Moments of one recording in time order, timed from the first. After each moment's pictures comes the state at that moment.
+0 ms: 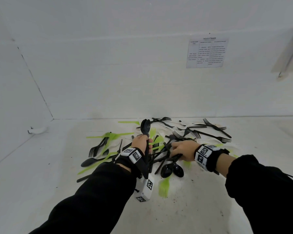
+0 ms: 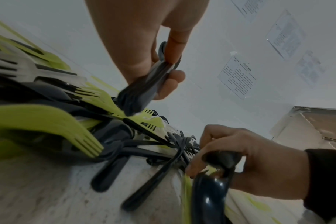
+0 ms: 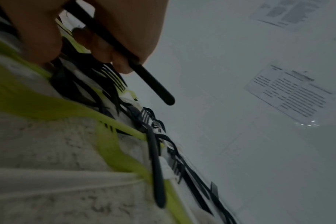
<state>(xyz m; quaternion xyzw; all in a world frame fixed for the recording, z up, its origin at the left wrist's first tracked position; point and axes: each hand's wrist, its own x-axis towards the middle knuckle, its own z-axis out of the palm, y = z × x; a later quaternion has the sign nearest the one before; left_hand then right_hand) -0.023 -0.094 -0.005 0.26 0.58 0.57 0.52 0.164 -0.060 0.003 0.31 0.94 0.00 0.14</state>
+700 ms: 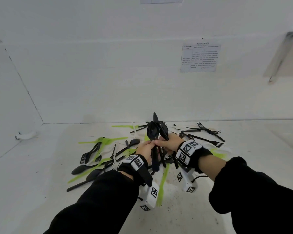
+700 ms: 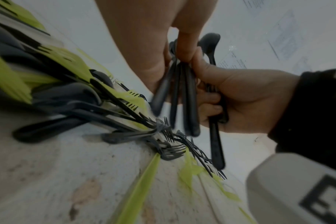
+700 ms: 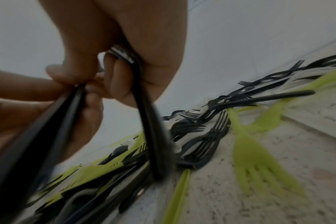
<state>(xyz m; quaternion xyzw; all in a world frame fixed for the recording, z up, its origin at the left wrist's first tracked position) 0.012 -0.086 -0.011 0.25 0.52 0.58 0.58 0.130 -0.043 0.009 0.48 0.69 -0.47 -0.25</state>
